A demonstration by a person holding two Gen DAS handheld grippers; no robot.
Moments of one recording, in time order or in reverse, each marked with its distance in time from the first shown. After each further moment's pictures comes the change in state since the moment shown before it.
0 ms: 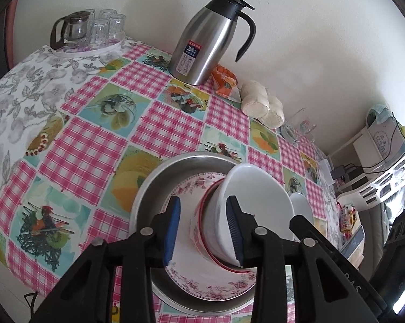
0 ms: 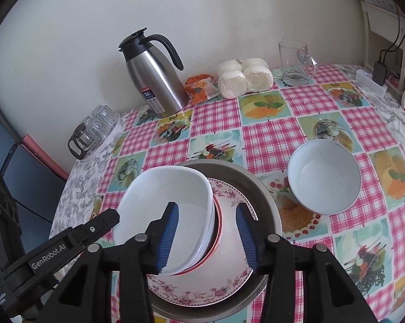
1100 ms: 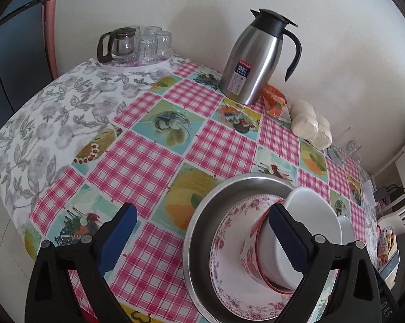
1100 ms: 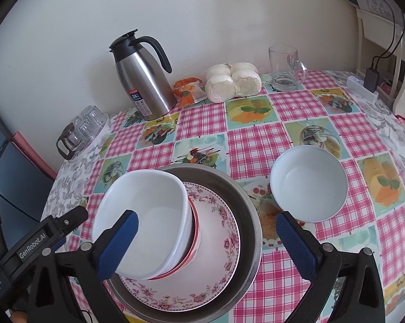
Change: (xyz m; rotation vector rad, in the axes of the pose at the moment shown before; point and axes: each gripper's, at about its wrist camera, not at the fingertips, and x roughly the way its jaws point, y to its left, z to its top) left arm -0.005 0.017 0.001 -0.057 -0.114 0.254; right arm 0.003 -0.013 0.000 -0.024 -0.023 -0.062
